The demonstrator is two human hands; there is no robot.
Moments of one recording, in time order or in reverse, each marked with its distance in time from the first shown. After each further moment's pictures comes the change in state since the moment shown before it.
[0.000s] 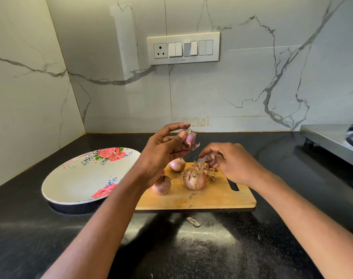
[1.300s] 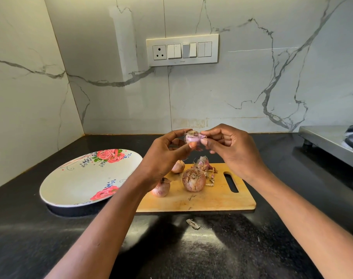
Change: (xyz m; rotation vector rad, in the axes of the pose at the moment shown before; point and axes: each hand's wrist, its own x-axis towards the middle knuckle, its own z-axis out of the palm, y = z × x) left_hand -0.001 -0.001 0.004 0.287 -0.034 0.061; right_hand 0.007 -0.006 -0.003 0.533 0.295 -0.159
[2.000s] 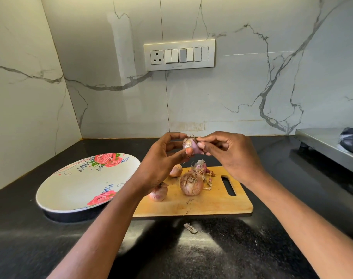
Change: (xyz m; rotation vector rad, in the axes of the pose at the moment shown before) left_hand 0.000 -0.004 -0.002 -0.016 -0.030 0.041; right_hand -0.001 -0.002 -0.004 -0.138 0.008 -0.077
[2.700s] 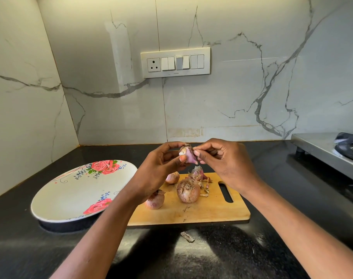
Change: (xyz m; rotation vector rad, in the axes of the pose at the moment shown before) left_hand -0.001 0.000 -0.002 -0.012 -0.056 -0.011; right_hand -0.001 -0.001 0.002 -0.038 0.020 -0.008
